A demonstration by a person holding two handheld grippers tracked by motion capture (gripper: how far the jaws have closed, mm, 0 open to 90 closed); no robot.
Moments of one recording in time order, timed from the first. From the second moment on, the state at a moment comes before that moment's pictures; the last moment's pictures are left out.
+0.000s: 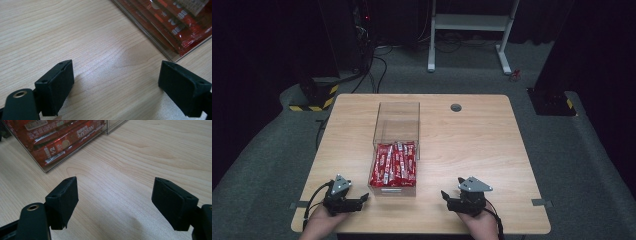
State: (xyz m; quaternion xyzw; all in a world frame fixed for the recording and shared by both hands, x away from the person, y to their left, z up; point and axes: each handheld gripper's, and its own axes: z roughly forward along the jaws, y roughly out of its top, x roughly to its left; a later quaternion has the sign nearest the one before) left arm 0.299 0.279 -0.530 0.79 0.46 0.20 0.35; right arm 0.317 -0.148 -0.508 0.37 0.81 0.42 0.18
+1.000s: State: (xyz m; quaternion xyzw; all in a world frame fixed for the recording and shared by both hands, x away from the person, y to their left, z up) left arm 0.299 0.279 -0.530 0.79 0.46 0.20 0.35; right arm 0.313 -0.125 -0.474 0.33 0.81 0.45 0.20
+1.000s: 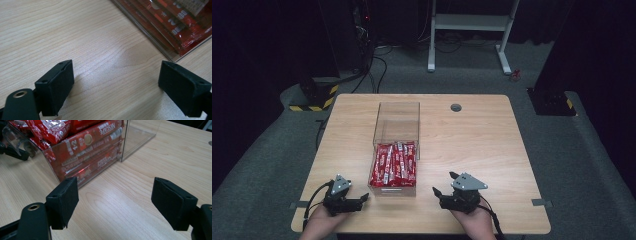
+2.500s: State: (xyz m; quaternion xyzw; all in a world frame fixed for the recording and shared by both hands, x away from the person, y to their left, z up) left arm 0.299 0.279 -0.530 0.79 0.46 0.20 0.35; right arm 0.330 -0.085 -0.438 0.32 0.80 0.48 0.17
